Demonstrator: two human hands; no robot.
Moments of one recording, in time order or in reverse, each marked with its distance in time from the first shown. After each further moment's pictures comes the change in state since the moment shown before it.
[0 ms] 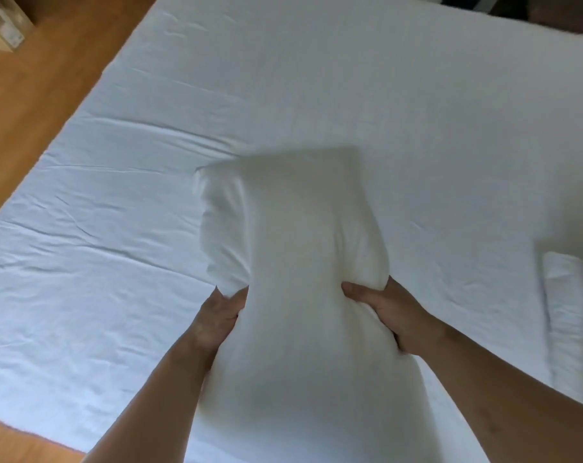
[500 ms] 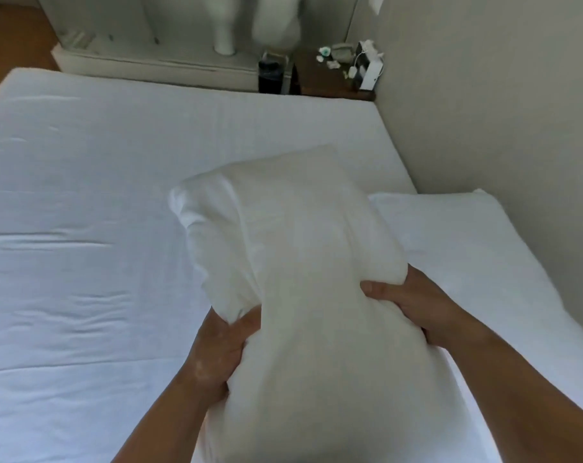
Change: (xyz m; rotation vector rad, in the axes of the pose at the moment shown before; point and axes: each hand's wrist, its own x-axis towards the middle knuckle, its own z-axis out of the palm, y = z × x) left_hand -0.256 0.104 0.279 -0.155 -0.425 0.279; right_hand -0.324 -0.023 -0.298 -0.008 0.360 -0.282
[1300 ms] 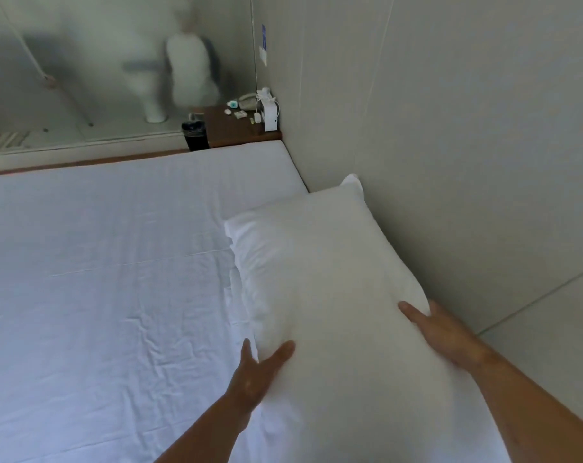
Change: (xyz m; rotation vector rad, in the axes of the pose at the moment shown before) left_hand 0.049 -0.106 0.413 0.385 -0.082 -0.262; right_hand -0.024 0.164 -0.472 -0.265 0.388 0.105
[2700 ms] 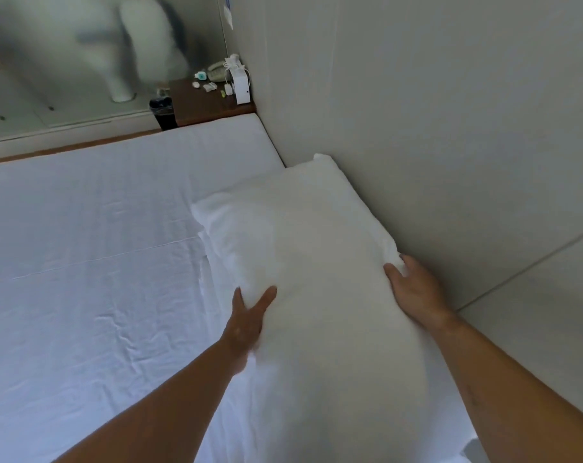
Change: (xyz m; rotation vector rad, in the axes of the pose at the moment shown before) left_hand 0.080 0.040 0.059 -0.037 0.014 0.004; right_hand 0.059 0.007 -0.015 -0.123 0.247 -0.019
